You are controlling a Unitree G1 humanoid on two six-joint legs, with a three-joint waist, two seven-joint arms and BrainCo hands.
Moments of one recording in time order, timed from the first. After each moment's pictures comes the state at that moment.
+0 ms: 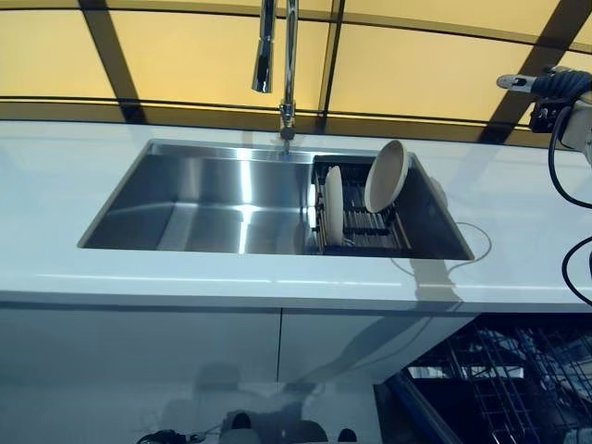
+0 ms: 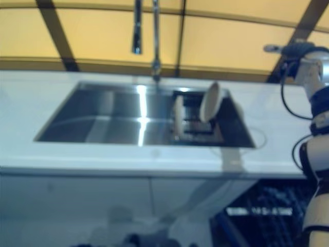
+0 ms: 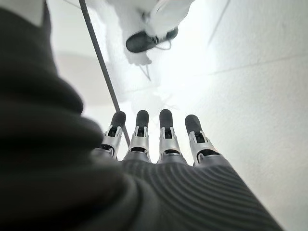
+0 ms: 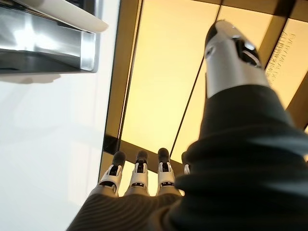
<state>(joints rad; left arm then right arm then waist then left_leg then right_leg) -0.03 0.39 -0.27 1.24 -0.11 0.17 0.04 -1.41 -0.94 0.56 0.99 0.74 0.55 -0.07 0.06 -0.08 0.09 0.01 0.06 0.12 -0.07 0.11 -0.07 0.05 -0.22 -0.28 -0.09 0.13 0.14</state>
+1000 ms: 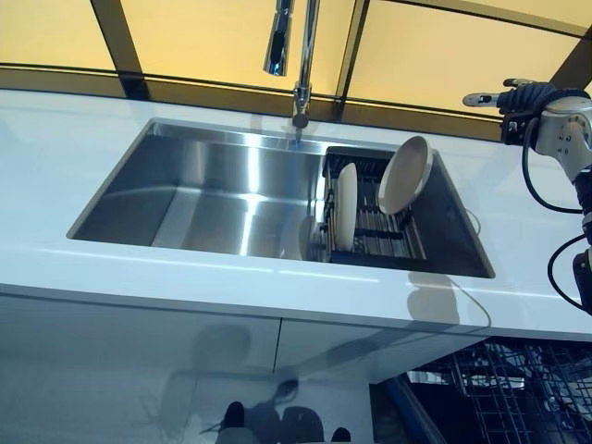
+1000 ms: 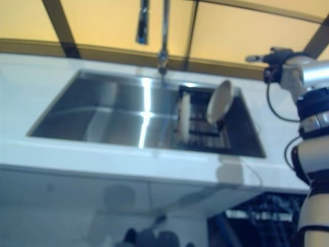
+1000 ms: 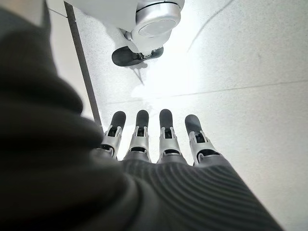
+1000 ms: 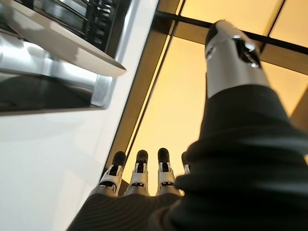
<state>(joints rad) 0.06 0.36 -0.25 1.24 -0.11 0.09 0.04 -1.37 -0.90 0.57 0.88 0.70 0.62 -0.08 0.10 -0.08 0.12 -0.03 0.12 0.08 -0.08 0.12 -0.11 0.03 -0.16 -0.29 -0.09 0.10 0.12</state>
